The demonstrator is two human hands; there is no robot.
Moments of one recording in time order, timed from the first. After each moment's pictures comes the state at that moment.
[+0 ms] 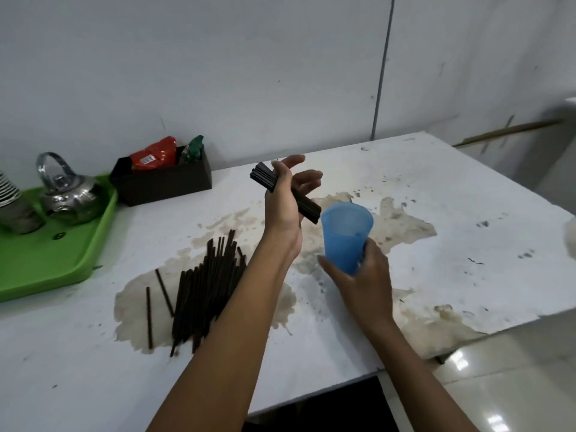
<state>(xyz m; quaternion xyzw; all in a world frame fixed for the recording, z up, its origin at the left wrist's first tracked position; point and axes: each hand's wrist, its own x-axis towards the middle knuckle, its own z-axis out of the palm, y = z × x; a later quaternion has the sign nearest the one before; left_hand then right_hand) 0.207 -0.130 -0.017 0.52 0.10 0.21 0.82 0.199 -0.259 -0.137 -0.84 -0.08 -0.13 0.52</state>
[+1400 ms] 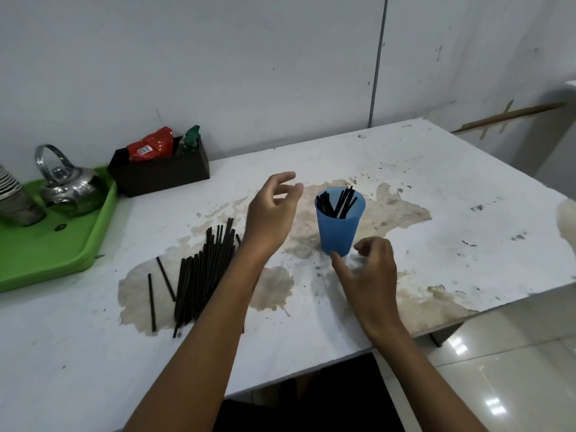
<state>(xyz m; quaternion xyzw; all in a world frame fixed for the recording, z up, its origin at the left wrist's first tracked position) 0.172 -0.109 -0.040 0.81 0.15 0.18 0.54 0.173 -0.274 -0.135 -0.84 -0.10 -0.17 0.50</state>
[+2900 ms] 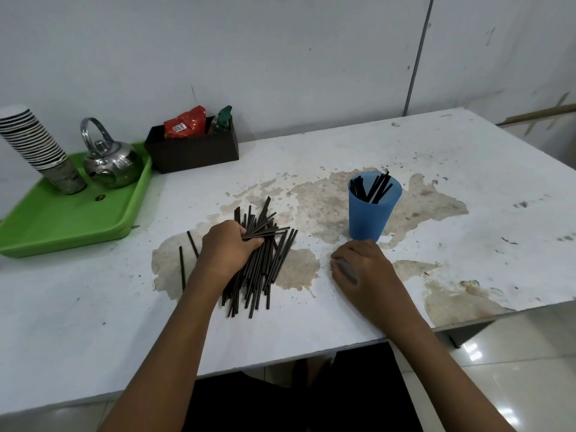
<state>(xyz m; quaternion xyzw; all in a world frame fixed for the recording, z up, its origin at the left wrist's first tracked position) 0.096 -0.025 -0.078 0.92 0.33 0.04 0.22 0.163 -0.262 -0.142 -0.86 -0.38 -0.13 0.32</state>
